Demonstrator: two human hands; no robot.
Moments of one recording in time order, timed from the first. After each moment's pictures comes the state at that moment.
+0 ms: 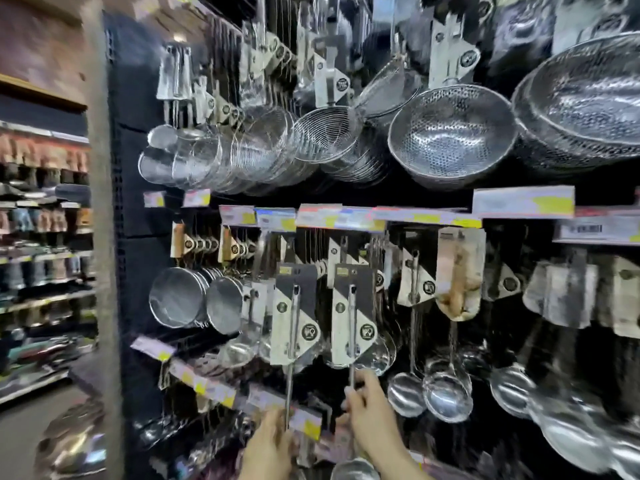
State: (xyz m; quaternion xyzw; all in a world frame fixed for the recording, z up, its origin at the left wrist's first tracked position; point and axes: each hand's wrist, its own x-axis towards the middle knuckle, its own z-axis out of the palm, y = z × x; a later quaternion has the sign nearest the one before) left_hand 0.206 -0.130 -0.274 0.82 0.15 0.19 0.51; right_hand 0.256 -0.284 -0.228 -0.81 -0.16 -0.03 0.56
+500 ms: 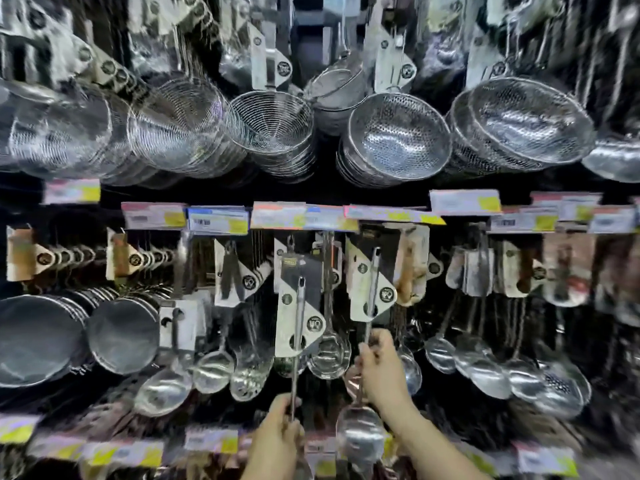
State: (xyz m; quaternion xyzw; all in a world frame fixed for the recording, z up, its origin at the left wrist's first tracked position) left_hand 0.250 -0.124 -0.243 0.80 -0.09 0.10 0.58; right_hand 0.261 -0.282 -0.179 -0.78 0.03 -0.23 0.58
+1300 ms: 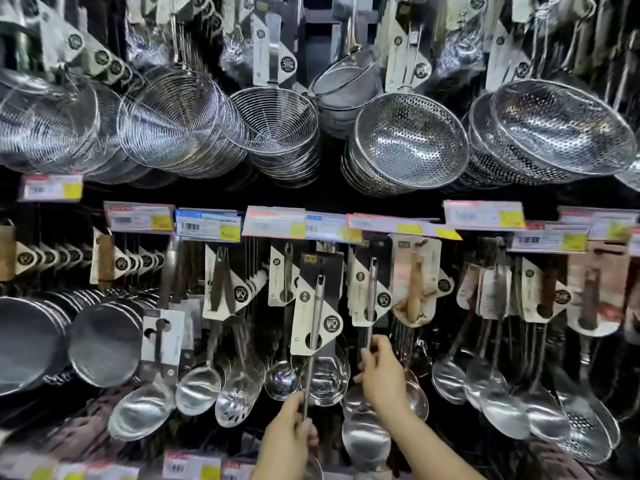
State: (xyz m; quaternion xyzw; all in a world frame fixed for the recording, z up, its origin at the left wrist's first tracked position) left_hand 0.293 -0.153 -0.233 0.80 -0.09 0.07 0.59; right_hand 0.326 -0.303 -0.183 -0.82 0.07 -0.26 0.51
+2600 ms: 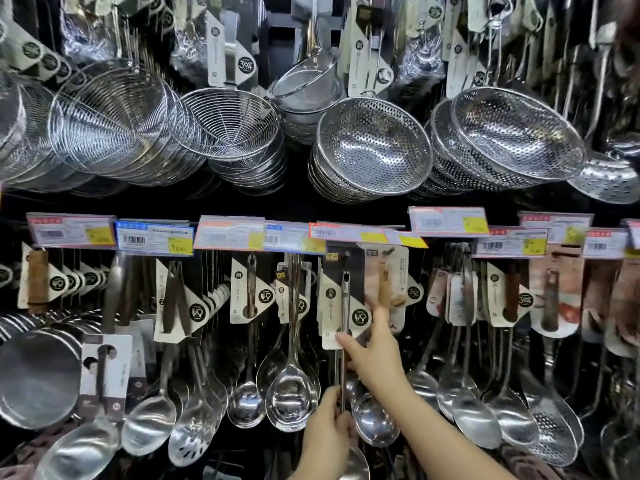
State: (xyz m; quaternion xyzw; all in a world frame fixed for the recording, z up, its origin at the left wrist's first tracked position) left_hand 0.313 -0.242 -0.213 0.79 -0.17 0.03 0.58; right_hand 0.321 -0.334 -0.131 -0.81 0.00 -0.31 0.50
